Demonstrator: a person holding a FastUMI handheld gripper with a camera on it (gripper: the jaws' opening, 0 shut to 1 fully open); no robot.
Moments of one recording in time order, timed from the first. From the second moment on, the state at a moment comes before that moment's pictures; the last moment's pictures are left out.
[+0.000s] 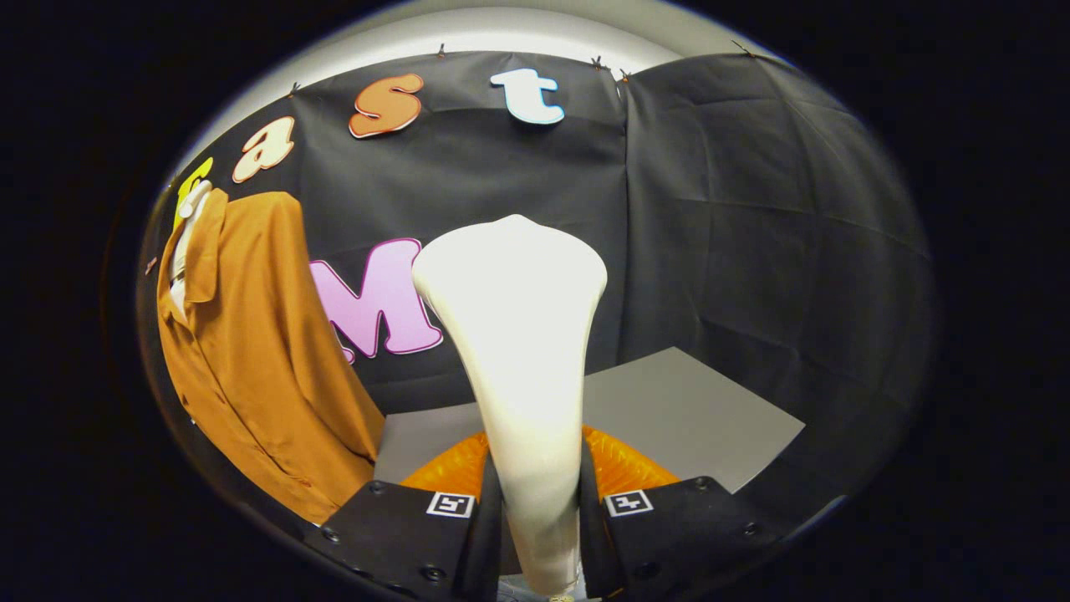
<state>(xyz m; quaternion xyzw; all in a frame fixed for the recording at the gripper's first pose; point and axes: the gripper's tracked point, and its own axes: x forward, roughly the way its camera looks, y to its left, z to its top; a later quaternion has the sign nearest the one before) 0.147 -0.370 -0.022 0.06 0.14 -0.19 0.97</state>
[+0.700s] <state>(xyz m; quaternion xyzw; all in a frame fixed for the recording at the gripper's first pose) 0.130 -0.119 0.012 0.02 0.08 -0.11 0.99</state>
